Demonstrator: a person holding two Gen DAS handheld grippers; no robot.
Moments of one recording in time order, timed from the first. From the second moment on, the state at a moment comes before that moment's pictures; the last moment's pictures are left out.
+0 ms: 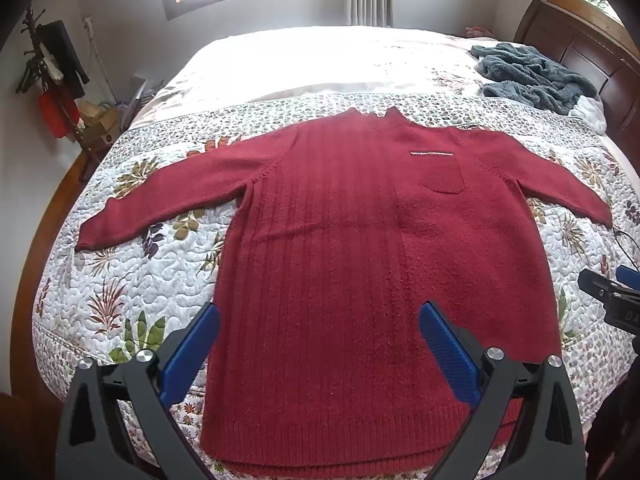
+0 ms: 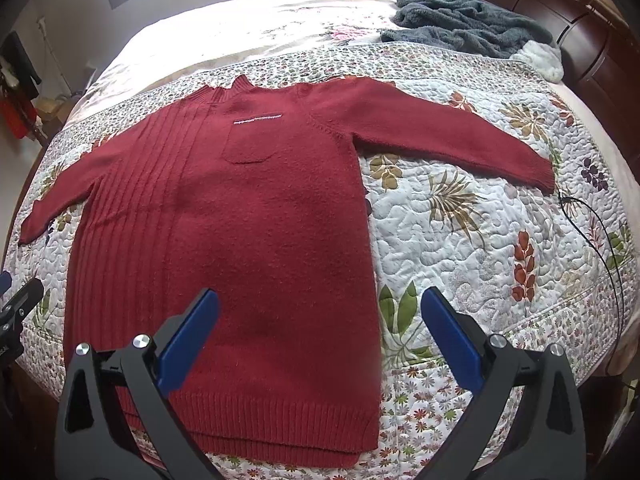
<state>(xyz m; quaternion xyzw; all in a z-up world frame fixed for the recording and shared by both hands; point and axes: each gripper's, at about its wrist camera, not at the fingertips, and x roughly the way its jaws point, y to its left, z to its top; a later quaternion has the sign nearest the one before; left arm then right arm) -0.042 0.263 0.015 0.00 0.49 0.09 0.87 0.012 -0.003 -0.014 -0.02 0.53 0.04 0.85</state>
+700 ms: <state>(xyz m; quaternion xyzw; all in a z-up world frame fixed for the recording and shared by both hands) -0.042 0.261 0.013 0.00 0.49 0.09 0.87 0.012 -0.006 -0.015 -0.02 0.53 0.04 0.85</state>
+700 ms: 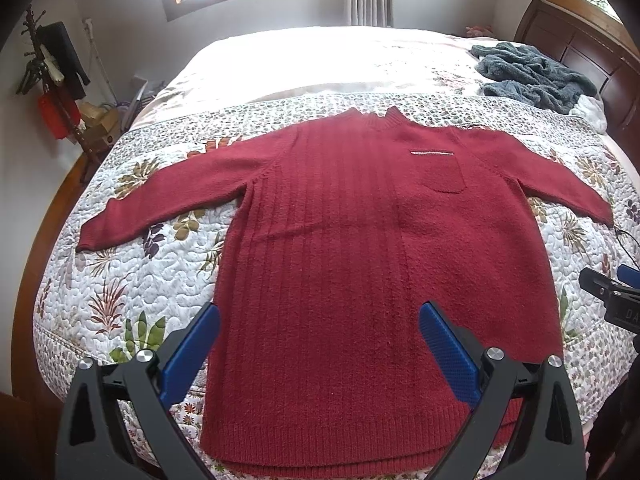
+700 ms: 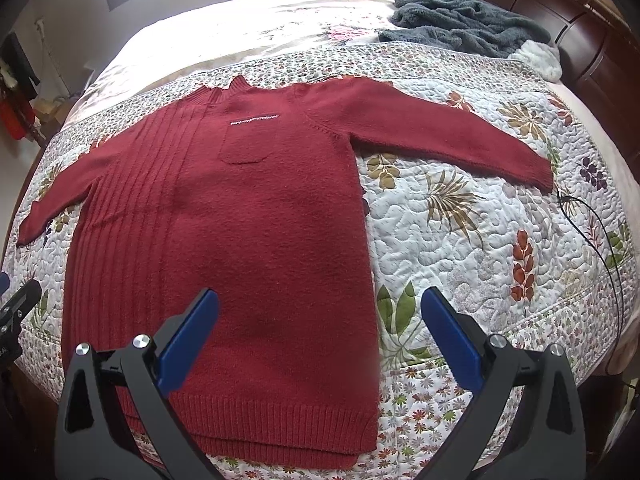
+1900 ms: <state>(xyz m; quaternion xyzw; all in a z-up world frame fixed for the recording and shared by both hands) -0.042 0.261 0.013 0.01 0.48 0.09 0.87 0.015 -0.005 -0.016 -0.02 0.53 0.04 0.85</state>
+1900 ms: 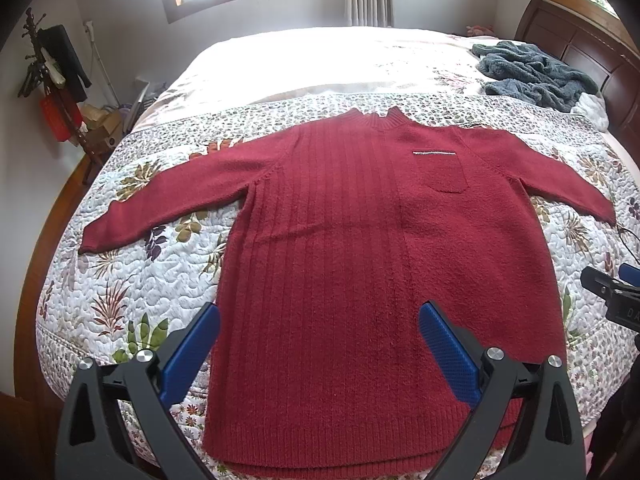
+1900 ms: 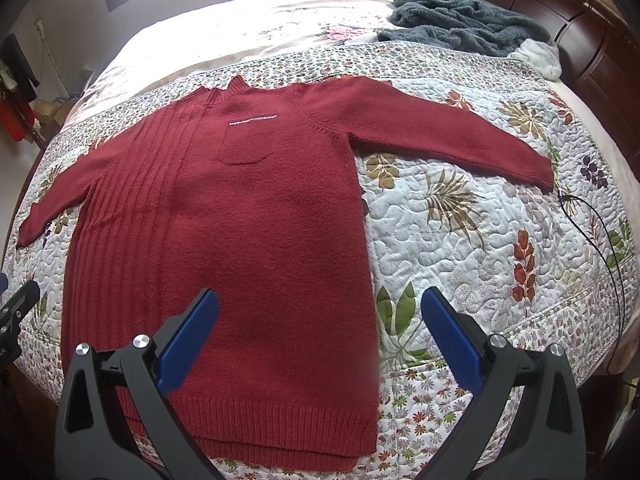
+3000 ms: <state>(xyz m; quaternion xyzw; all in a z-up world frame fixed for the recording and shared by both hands) 0.172 0.164 -0.023 -0.03 0.46 0.00 0.89 0.232 -0.396 -0.119 0.22 0.56 -0.10 0.79</state>
